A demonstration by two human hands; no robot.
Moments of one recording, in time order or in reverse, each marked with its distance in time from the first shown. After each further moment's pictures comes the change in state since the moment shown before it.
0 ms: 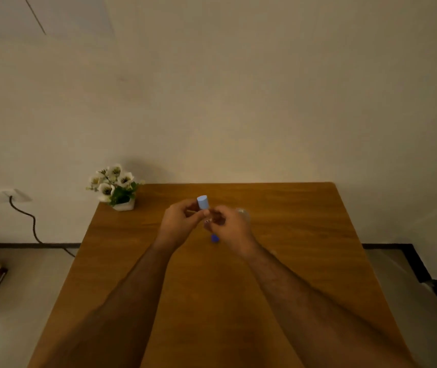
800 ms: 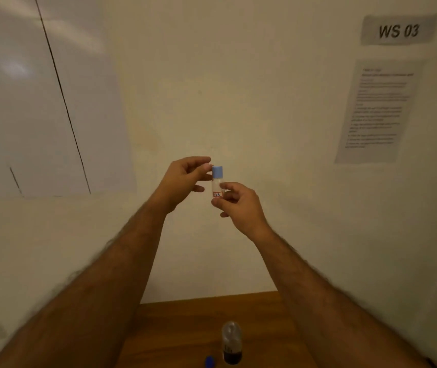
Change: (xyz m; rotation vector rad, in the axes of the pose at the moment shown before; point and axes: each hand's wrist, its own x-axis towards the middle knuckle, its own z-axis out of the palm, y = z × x) left_hand 0.062 0.318 -0.128 -0.189 0.015 0.574; right_hand 0.012 -0.252 -0.181 0.250 0.354 -0.437
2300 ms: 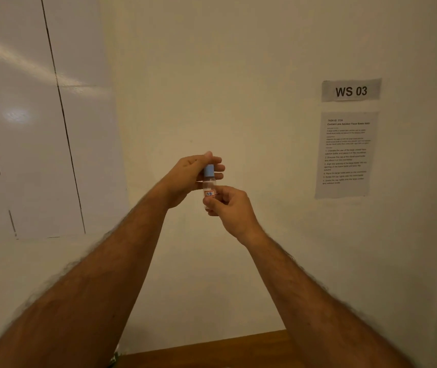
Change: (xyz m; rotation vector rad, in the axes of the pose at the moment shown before) left_hand 0.032 0.098 0.003 -0.083 -0.176 0.059; right_hand 0.010 -0.083 -0.014 -0.009 0.055 -0.193
